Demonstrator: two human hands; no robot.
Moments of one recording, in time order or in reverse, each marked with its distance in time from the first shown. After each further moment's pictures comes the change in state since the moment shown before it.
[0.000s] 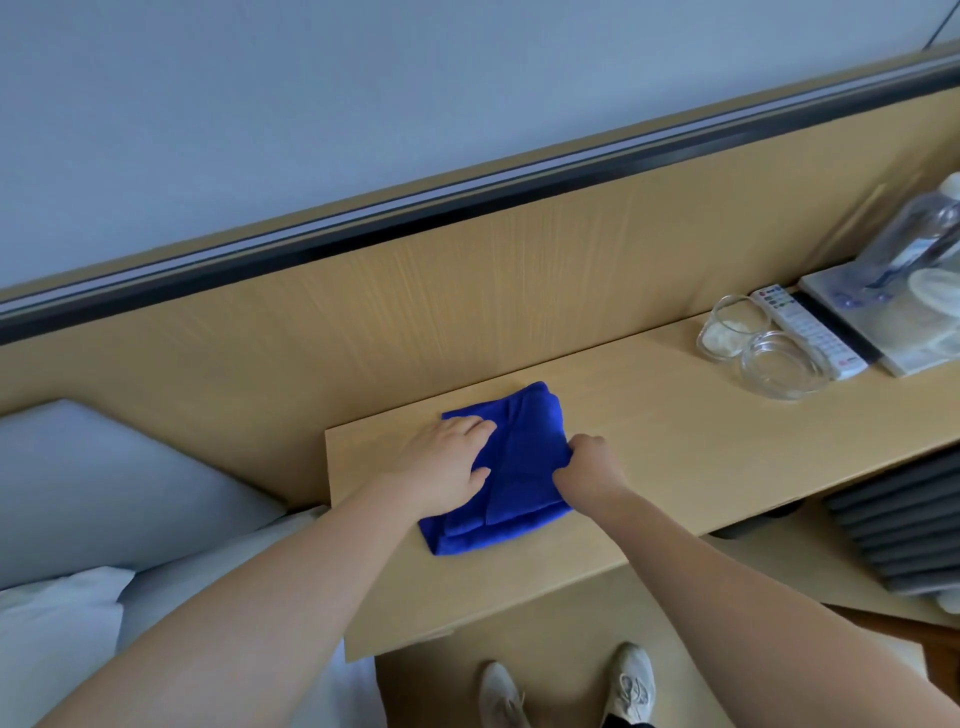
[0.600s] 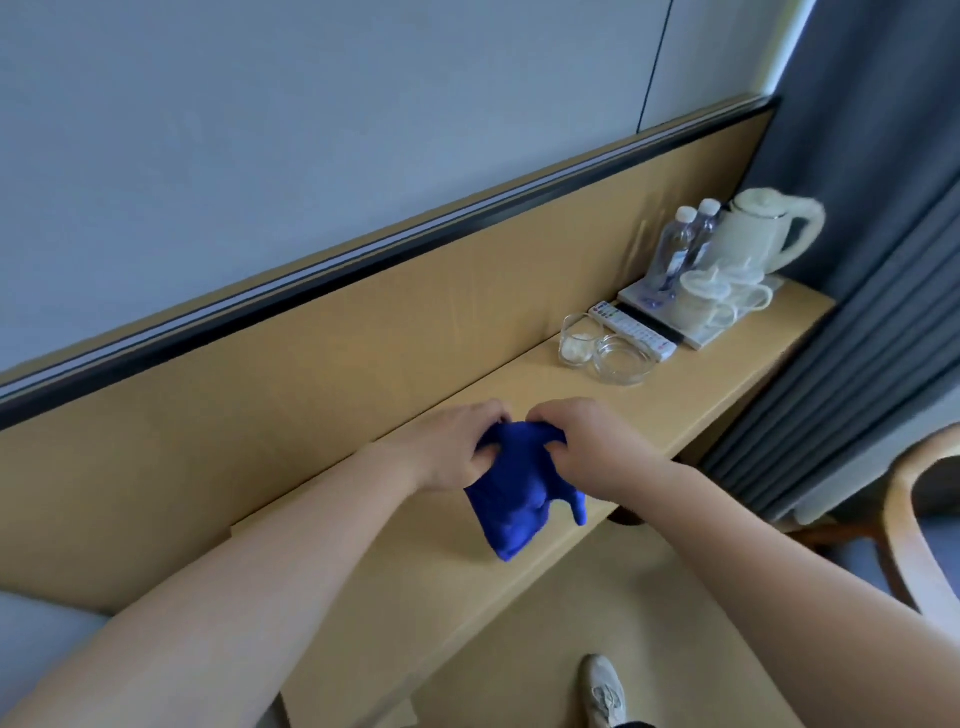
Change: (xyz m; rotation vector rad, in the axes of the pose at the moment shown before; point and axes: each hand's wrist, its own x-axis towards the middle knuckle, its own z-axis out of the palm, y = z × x) left_hand 0.027 0.087 -0.071 -0.245 -0.080 0.503; right_hand -0.134 0.000 -0.117 -0.168 0.234 -0.302
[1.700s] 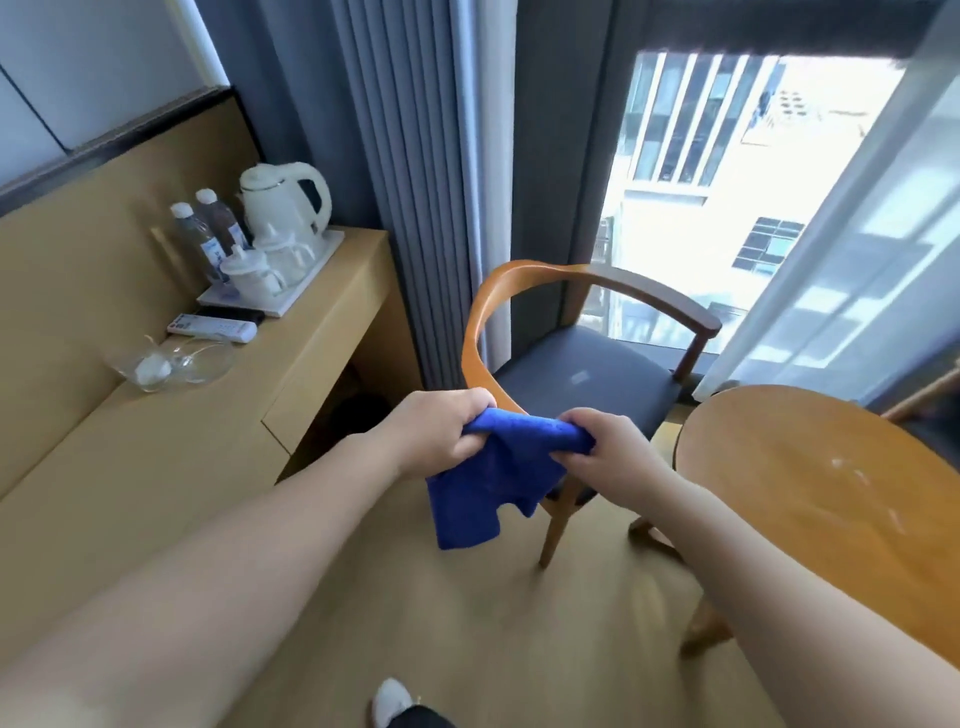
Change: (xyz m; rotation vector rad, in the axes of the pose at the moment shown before) left_hand 0.083 0.442 0.260 0.206 -0.244 0.582; right_hand -0.469 0.322 -0.029 0.337 0.544 0.600
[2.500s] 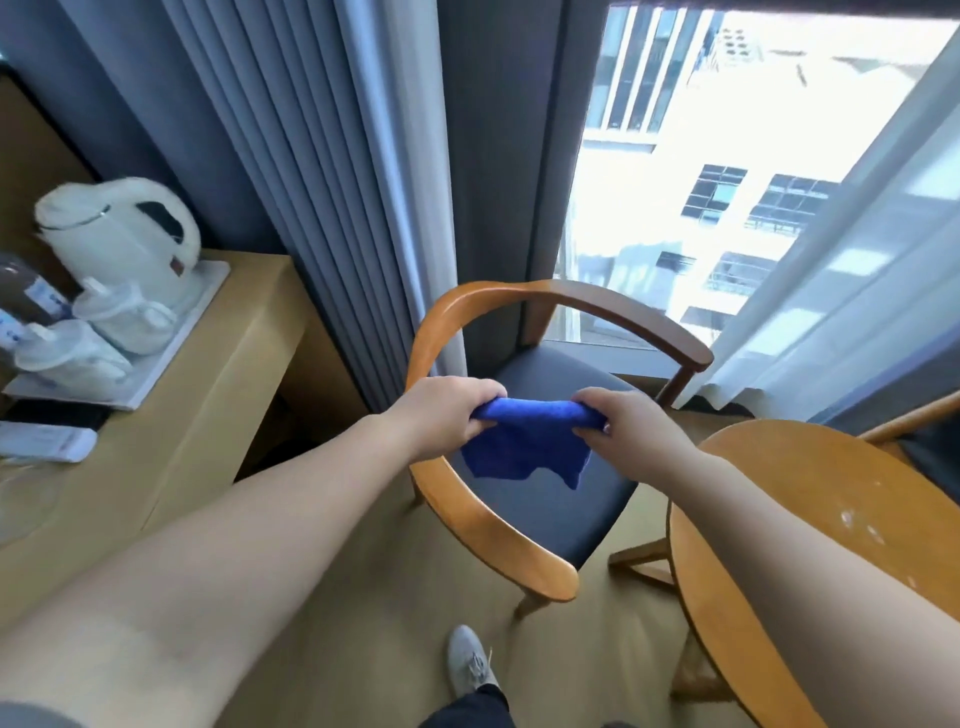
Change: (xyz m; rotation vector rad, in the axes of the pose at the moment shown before) left_hand 0.282 -0.094 -0.009 -0.010 -0.081 0.117; right_hand 0.232 0.097 -0.090 -0.251 0.019 0.058
